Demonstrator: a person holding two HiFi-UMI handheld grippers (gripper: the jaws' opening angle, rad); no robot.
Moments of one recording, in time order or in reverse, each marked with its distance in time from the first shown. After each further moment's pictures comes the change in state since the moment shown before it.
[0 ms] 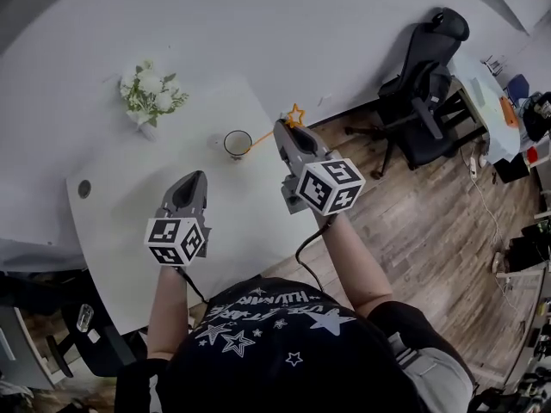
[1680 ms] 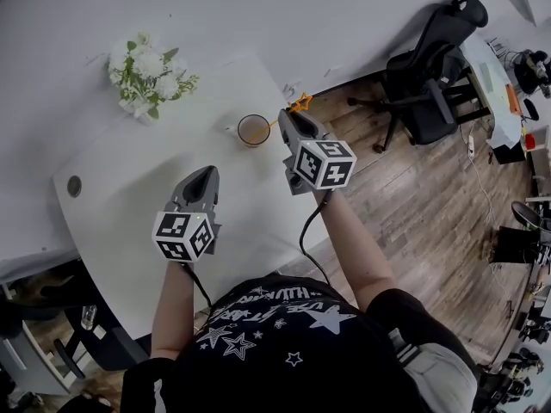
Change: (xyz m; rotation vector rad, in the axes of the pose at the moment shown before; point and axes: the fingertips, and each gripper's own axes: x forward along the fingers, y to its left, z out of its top) left arm 0.034 0.042 -0.060 -0.114 0.147 -0.086; right arm 0.076 -0.067 -0.115 0.020 0.234 -0.212
